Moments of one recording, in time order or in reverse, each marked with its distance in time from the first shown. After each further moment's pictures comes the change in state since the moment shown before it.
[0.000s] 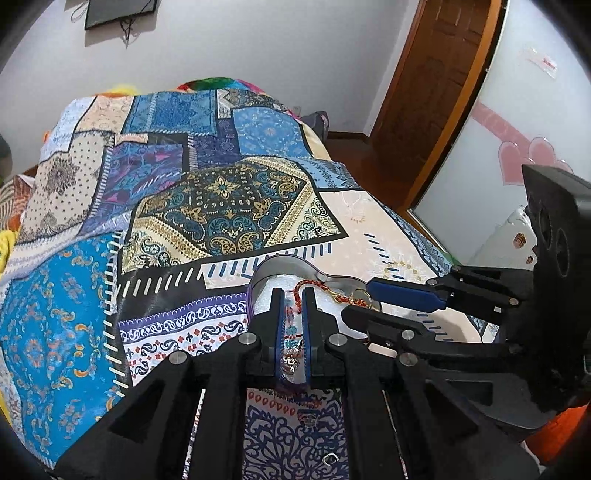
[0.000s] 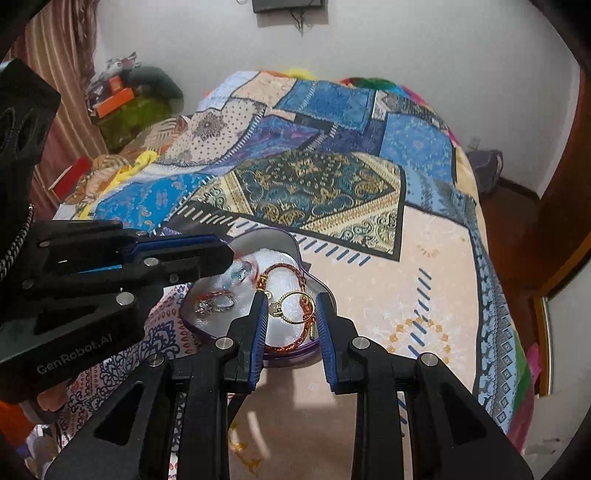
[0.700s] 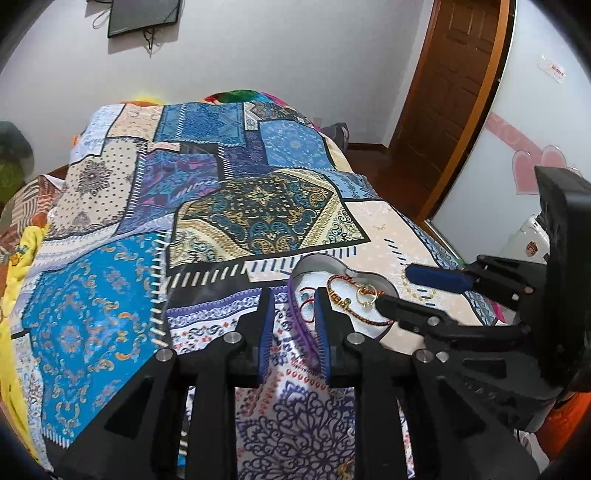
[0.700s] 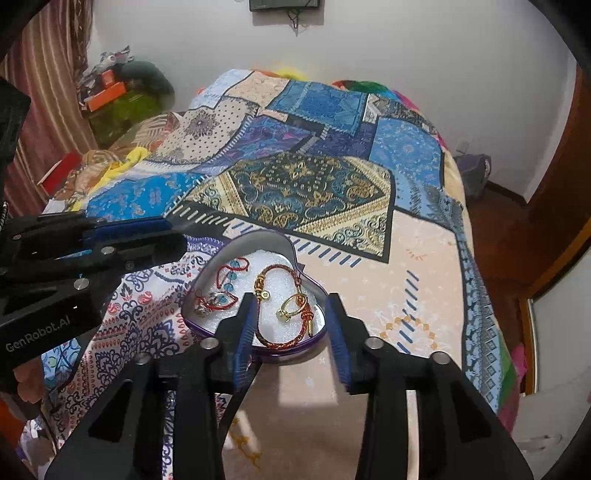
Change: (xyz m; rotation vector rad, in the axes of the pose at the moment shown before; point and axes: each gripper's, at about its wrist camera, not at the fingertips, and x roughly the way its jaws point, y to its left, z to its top) left arm -0.039 0.014 -0.009 -0.013 -0.051 0.085; right arm -0.012 0.009 0.005 -0.020 -0.005 -0.069
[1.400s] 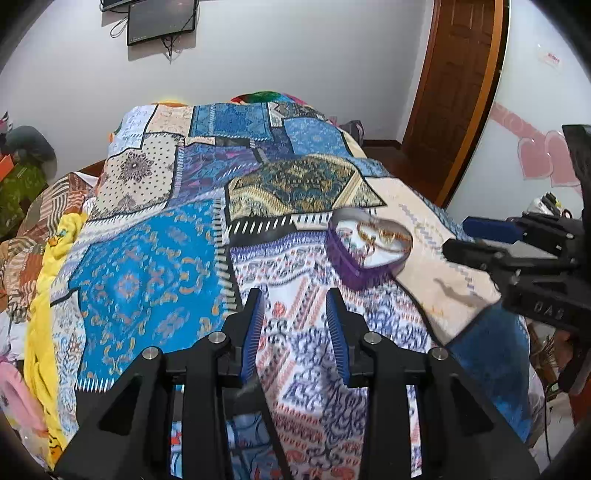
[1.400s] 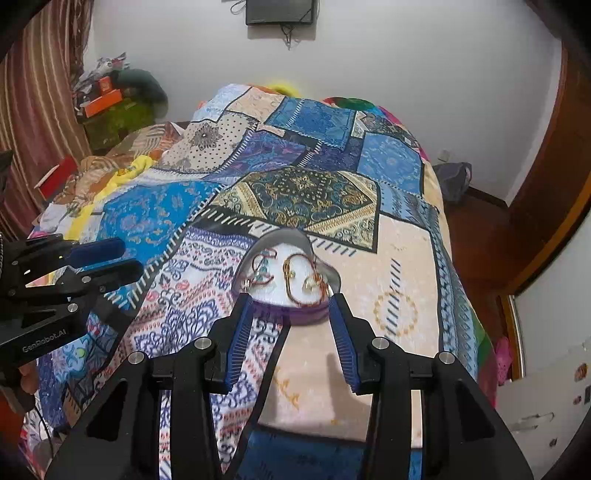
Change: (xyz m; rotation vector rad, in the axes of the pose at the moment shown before) left arm -0.062 0.022 -0.059 0.026 0.002 0.077; right arm -0.049 0.033 -0.014 0.015 -0.029 -0.075
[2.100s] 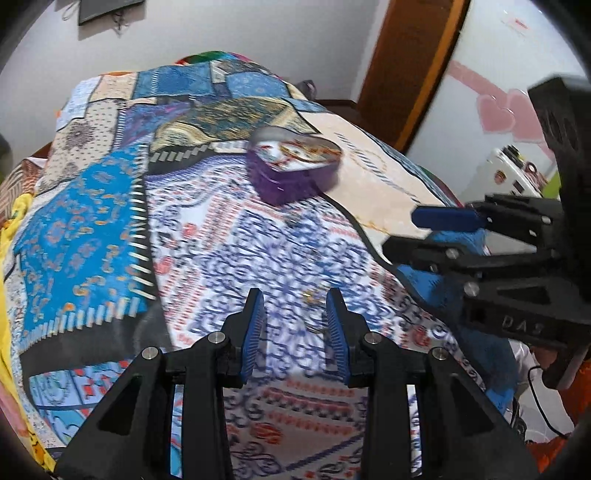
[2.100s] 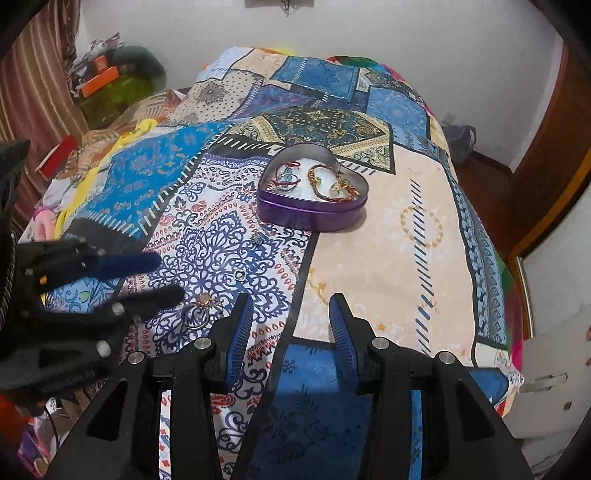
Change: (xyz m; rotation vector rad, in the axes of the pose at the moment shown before) left arm 0.018 -0.050 -0.051 0.078 0.147 -0.175; right arm 0.005 0.019 -0.056 0.043 0.120 0.023
